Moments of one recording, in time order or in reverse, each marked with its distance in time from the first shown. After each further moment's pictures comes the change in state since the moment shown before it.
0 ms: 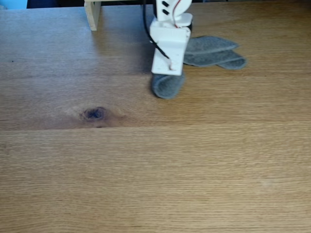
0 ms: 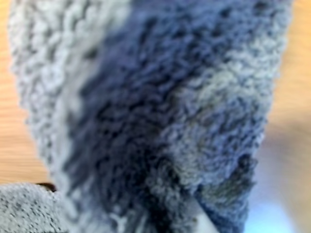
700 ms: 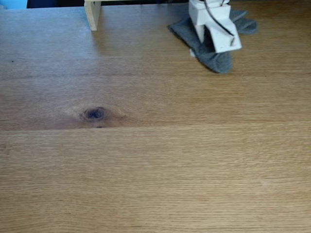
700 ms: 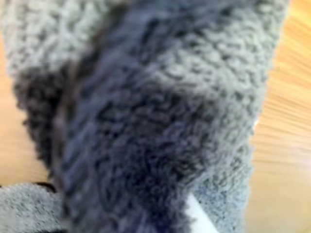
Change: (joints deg) arm -36.0 3.7 0.8 0.9 7.6
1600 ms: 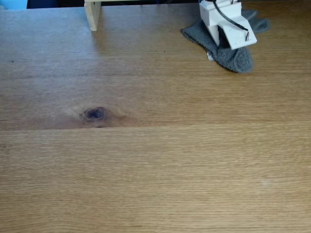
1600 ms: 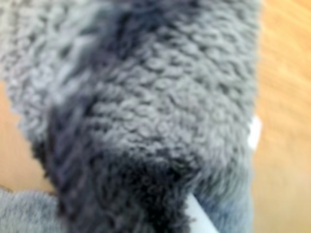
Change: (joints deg) arm -0.2 -5.9 -0.4 -17.2 3.8
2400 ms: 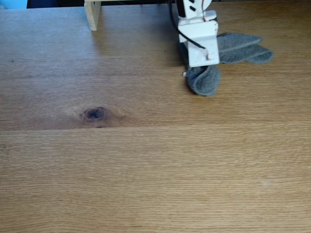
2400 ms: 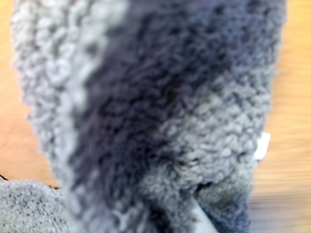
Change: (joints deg) arm 22.2 -2.7 -0.3 -3.7 -3.9
